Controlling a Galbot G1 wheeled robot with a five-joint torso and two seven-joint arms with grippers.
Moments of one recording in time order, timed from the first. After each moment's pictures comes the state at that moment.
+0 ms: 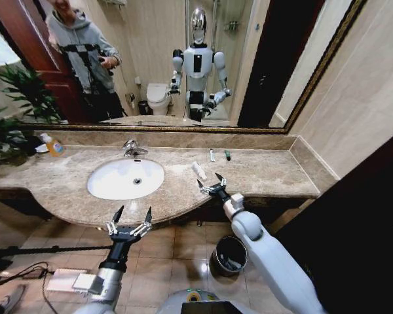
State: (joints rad) left arm 1.93 -1.44 -0.60 -2.42 -0.21 -0.08 0.08; right arm -0.94 1.22 0.11 1.70 0.25 -0.11 0.01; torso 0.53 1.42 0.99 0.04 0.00
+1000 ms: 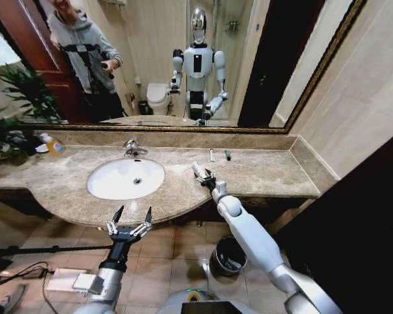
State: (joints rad) left arm 1.93 -1.44 -0.60 -2.42 -0.21 -0.08 0.08; right arm -0.74 1.31 0.06 1.40 0.32 -0.12 0.02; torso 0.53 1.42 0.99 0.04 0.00
